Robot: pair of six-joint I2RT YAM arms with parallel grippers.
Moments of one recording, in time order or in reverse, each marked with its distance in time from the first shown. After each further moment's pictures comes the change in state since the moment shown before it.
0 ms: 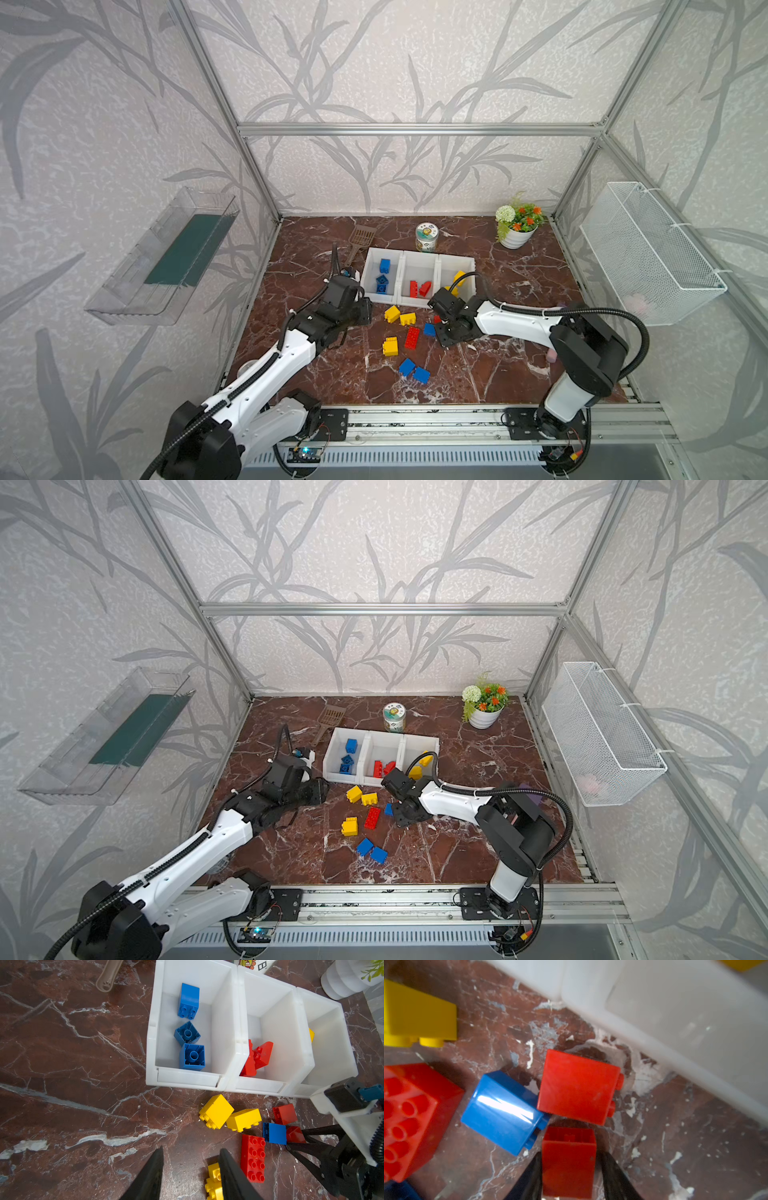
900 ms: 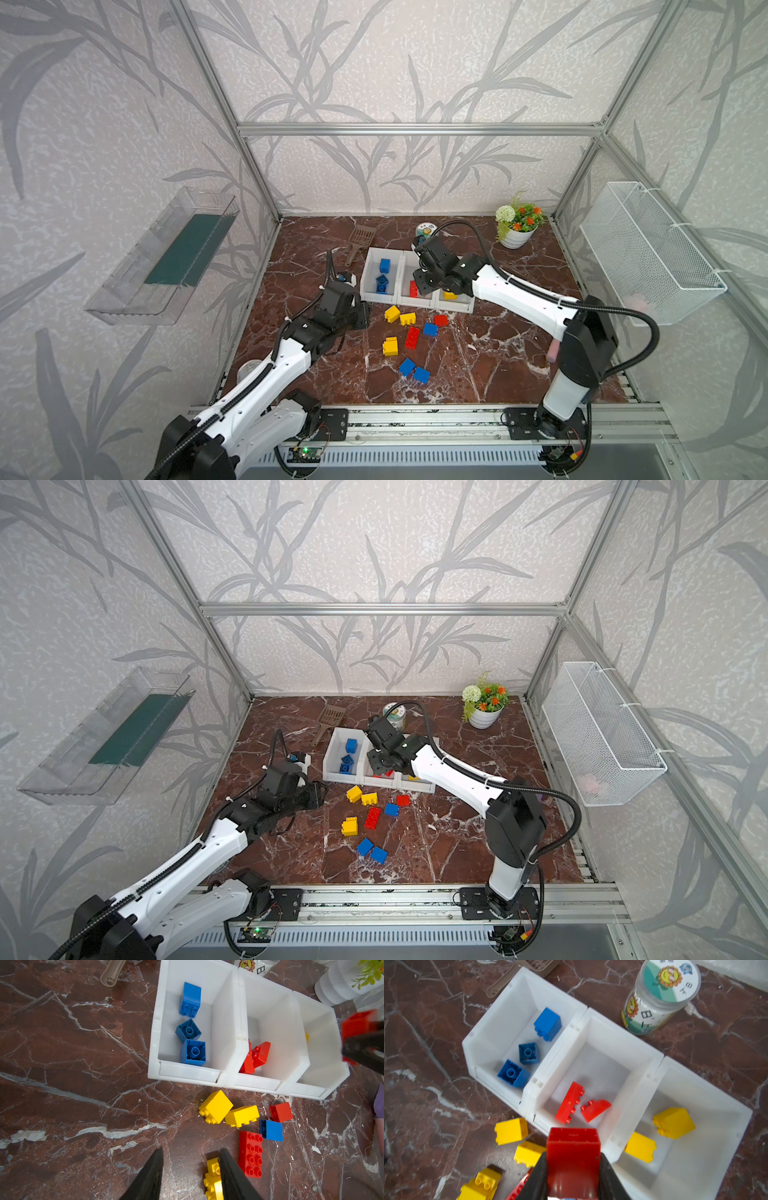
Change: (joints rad) left arm 0.000 -0.089 -0.055 0.004 0.003 -0.032; right arm -0.059 0.117 0.581 -0.091 0.095 -0.226
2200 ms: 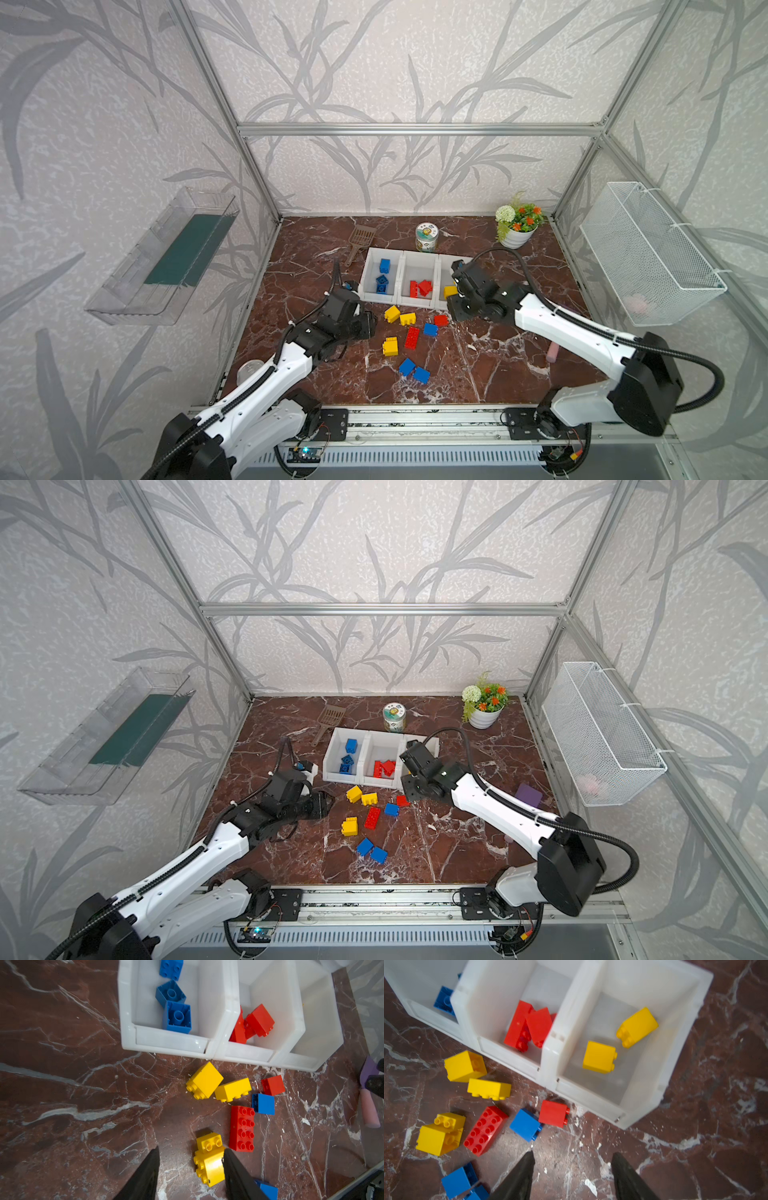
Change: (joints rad) left arm -0.086 0.027 -0.043 -0.009 0.093 -0.024; right arm -0.044 -0.479 -0.563 -0.031 -0.014 0.151
